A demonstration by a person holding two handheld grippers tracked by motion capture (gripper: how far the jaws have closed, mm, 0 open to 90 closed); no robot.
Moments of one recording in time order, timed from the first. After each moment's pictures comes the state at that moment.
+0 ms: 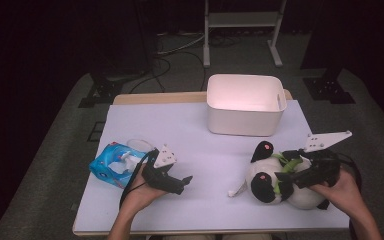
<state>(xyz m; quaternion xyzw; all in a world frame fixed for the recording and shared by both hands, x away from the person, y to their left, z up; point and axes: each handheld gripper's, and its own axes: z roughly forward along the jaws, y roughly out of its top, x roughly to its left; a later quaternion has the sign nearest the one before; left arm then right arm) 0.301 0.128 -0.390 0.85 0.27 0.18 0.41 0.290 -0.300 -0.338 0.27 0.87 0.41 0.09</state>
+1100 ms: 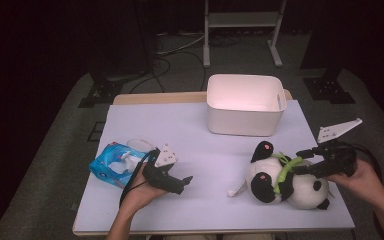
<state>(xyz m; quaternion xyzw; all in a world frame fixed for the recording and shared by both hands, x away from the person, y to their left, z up) 0.304 0.128 -0.391 0.86 0.26 0.18 0.40 0.315 -0.344 -0.338 0.29 0.89 0.36 0.03</state>
